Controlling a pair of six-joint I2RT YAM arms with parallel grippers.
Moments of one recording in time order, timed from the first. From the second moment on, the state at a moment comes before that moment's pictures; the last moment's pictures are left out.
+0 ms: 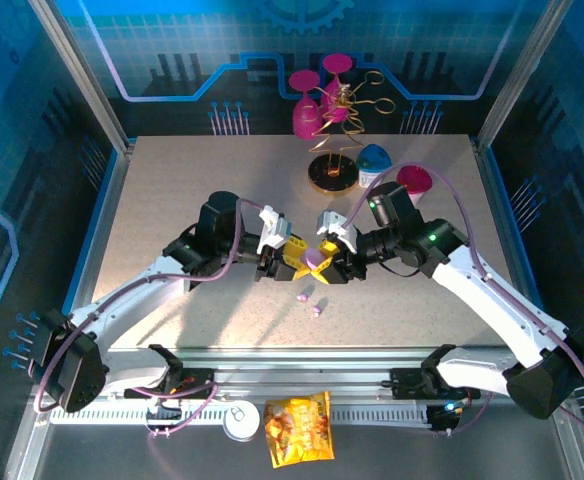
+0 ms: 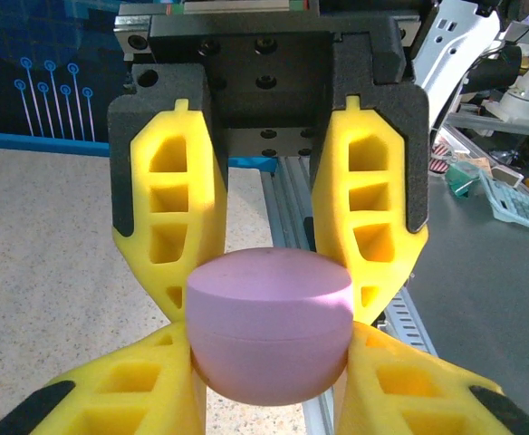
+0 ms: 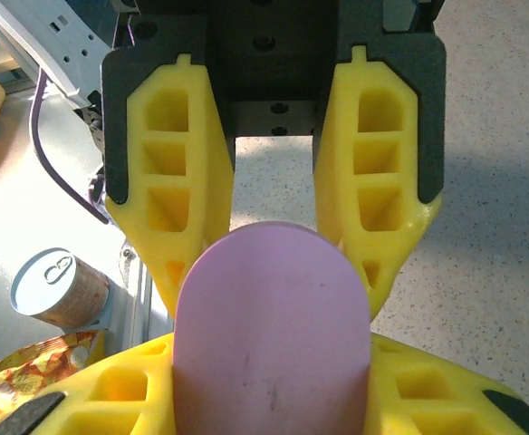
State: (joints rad) left arm -0.56 1.24 0.88 -0.01 1.06 0.18; right arm 0.60 1.19 1.17 -0.78 -0.74 -0.41
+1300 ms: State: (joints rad) left arm -0.54 1.29 0.84 0.31 1.06 0.02; right arm 0.42 1.08 1.00 -0.46 -0.88 -0.16
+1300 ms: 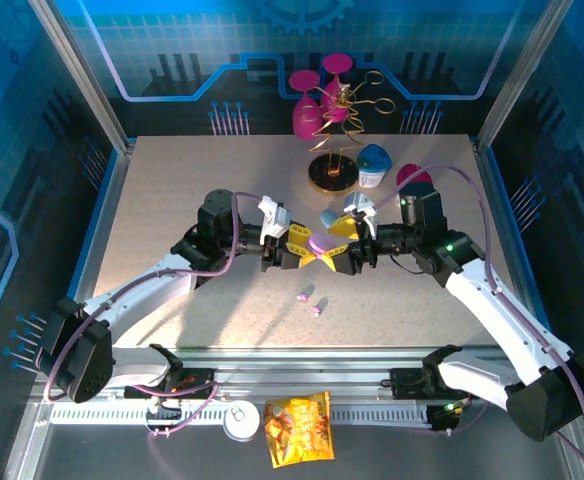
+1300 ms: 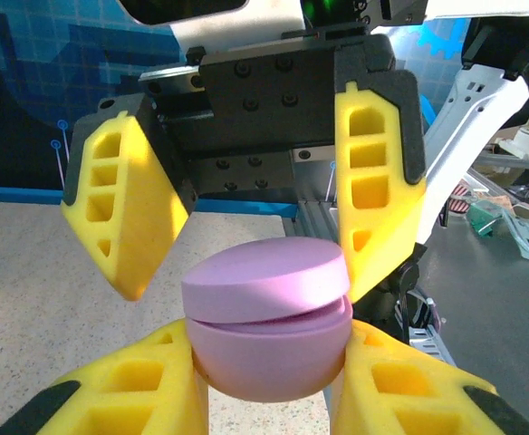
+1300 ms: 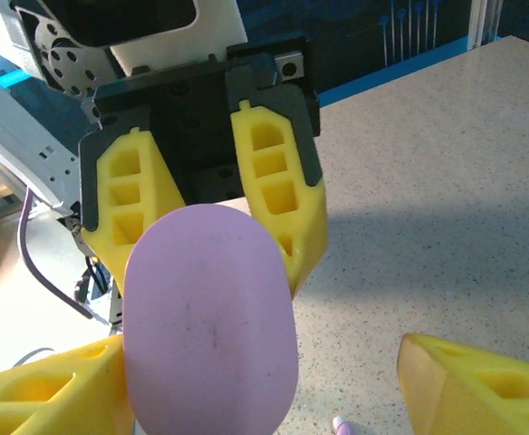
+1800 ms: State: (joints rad) left arm -0.53 1.29 0.81 0.32 1.08 0.03; right arm 0.36 1.08 0.98 -0.35 -0.87 -0.07
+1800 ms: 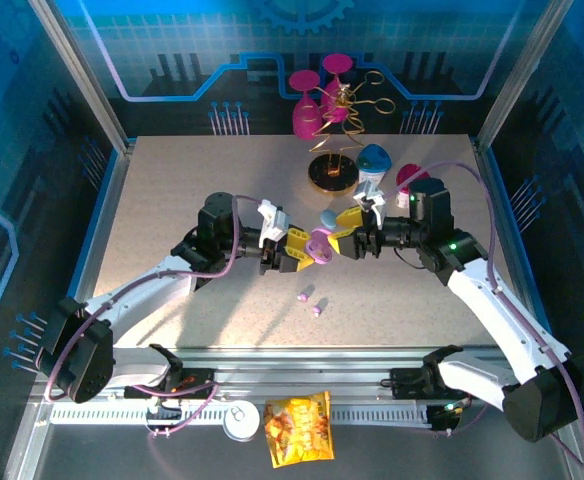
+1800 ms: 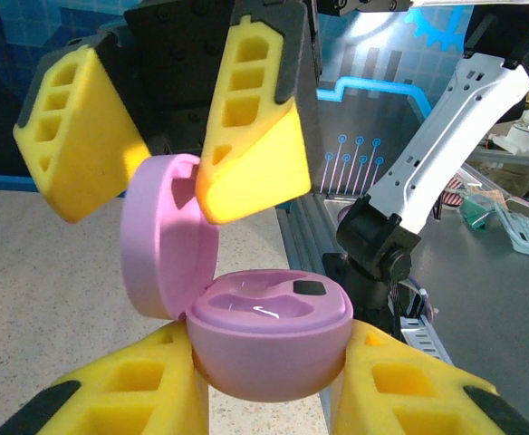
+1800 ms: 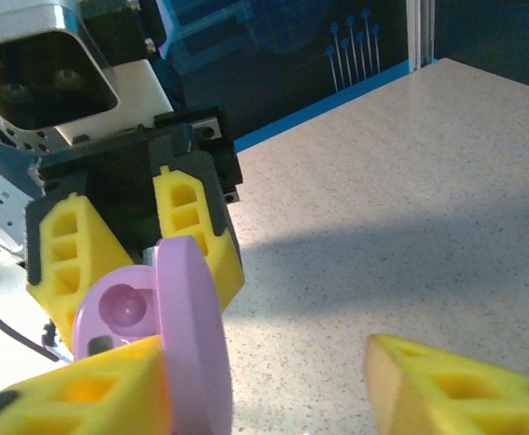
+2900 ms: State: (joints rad) left arm -0.54 1.31 0.81 0.34 1.07 0.02; right arm 0.38 1.07 0.97 -0.39 -0.89 -0.14
